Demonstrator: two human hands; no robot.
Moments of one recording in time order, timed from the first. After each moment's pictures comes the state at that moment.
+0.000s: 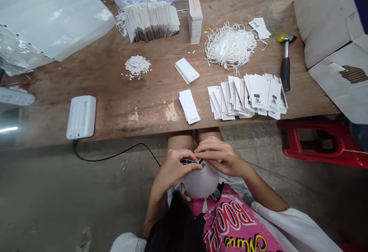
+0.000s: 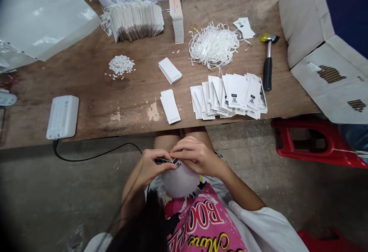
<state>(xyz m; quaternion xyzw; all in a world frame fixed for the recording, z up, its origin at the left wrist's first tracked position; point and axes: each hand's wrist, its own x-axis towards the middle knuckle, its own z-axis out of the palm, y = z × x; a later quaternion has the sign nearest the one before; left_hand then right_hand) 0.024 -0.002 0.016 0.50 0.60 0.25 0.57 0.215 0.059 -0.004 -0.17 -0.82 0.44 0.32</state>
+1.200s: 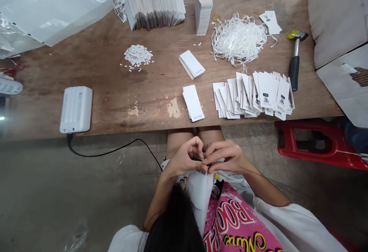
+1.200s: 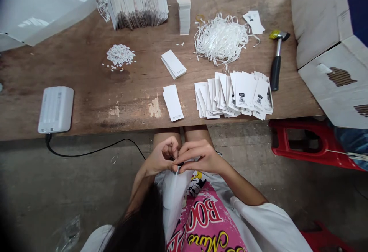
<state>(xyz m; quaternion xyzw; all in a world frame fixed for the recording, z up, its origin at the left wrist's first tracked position) 0.035 0.004 -0.019 0.23 0.36 0.39 0.82 0.210 0.060 -0.005 -0.14 -0.68 0.63 0.35</state>
